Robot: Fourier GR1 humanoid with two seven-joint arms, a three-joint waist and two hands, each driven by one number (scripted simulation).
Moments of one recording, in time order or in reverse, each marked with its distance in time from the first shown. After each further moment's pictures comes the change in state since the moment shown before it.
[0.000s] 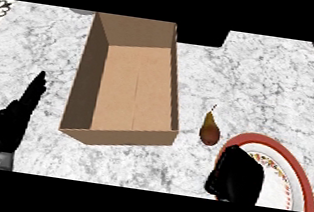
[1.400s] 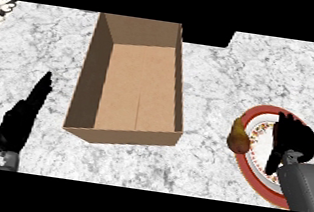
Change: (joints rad) left arm -0.011 0.023 -0.052 0.029 0.029 0.031 -0.024; right arm -0.324 -0.306 -0.347 0.459 -0.294 0.305 -0.359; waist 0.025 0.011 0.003
